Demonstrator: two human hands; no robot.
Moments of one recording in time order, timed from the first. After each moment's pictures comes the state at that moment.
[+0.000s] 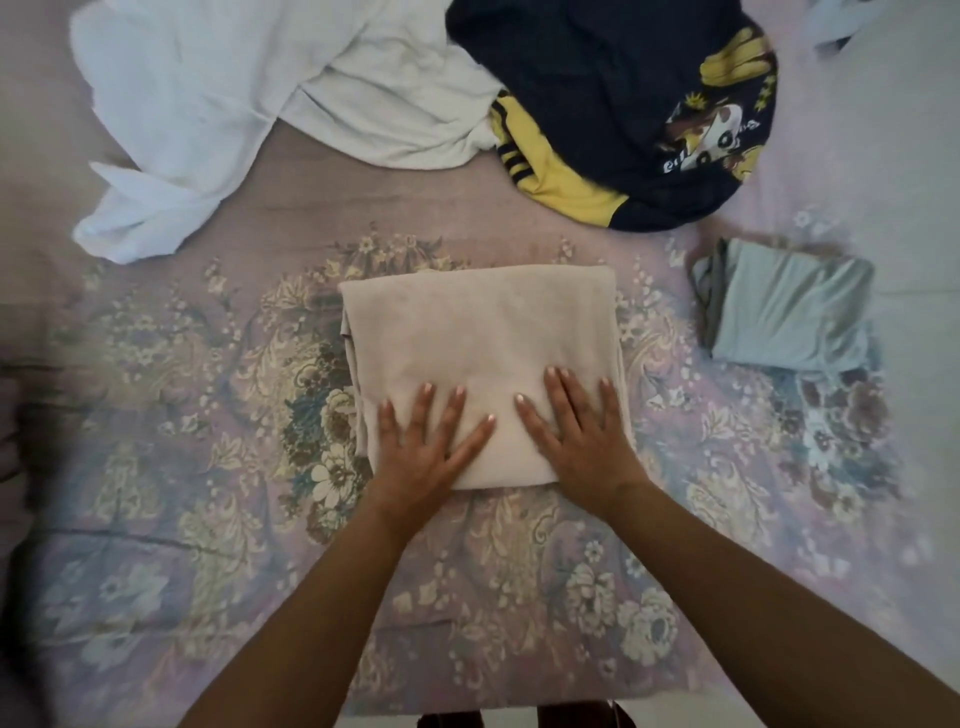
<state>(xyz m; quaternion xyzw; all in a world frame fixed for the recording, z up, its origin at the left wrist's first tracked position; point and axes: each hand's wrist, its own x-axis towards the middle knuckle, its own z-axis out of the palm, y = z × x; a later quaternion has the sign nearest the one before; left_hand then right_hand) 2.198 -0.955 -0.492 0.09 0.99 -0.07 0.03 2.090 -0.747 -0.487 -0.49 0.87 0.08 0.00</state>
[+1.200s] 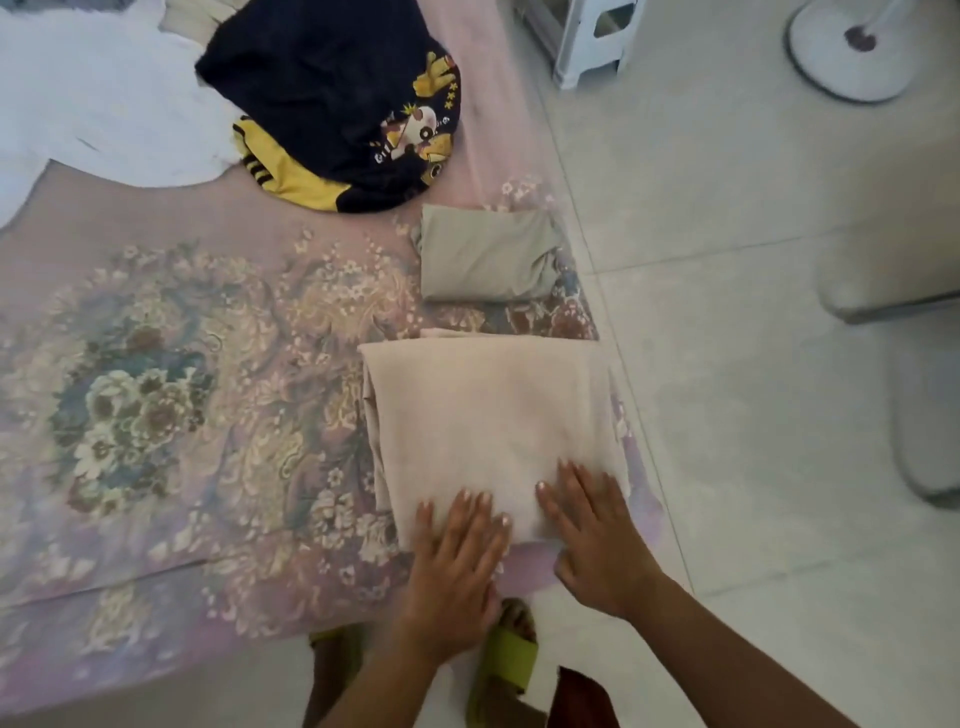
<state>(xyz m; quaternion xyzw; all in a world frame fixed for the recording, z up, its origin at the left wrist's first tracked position) 2.261 -0.598 -0.465 0.15 0.99 0.04 0.00 2.168 -0.392 -0.447 -0.39 0.92 0.00 0.11</state>
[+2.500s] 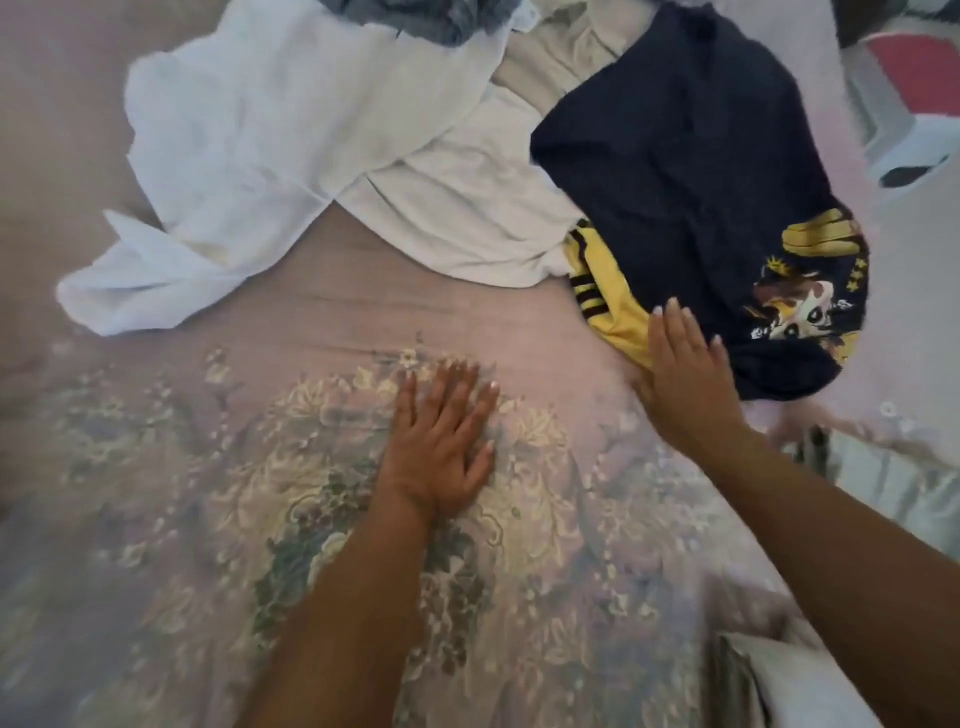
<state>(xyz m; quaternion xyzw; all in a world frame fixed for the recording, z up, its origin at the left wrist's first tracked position) 2.062 -1.044 -0.565 -0.09 0.99 0.06 -0.07 1.863 -0.848 -0.495 -0.28 0.95 0.00 0.12</state>
